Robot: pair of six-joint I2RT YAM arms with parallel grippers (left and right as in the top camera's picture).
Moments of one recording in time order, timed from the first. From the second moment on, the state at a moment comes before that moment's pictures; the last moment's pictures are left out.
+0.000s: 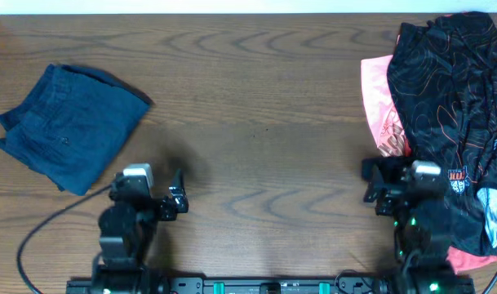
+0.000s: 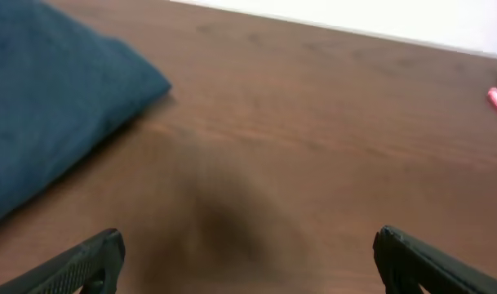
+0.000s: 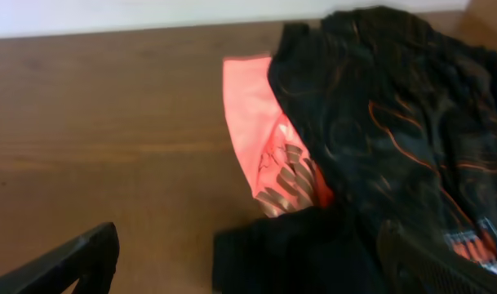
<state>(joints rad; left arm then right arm) -0.04 0.32 0.31 -0.46 0.08 -0.19 0.08 0.37 0.32 -0.41 0.18 0.12</state>
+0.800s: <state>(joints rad) -0.04 0.88 0.71 -0.73 0.08 -0.20 -0.01 1.47 0.80 -0.68 0.33 0.41</state>
